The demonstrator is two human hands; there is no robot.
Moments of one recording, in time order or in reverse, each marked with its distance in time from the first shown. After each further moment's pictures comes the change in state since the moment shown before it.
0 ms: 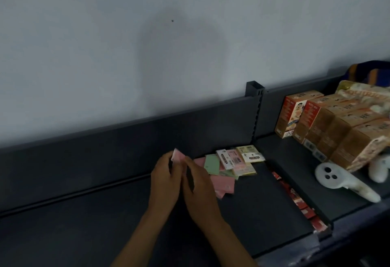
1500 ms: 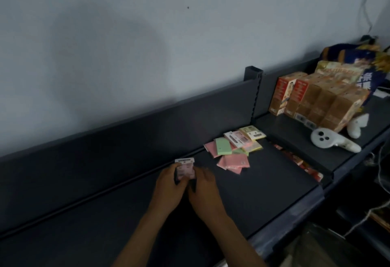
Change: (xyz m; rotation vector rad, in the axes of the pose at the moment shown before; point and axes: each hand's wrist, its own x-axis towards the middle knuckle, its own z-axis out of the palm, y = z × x) left_hand 0.000 -0.093 -0.081 0.193 -0.427 -0.040; right_hand -0.029 0.000 0.101 -0.318 0.085 0.328
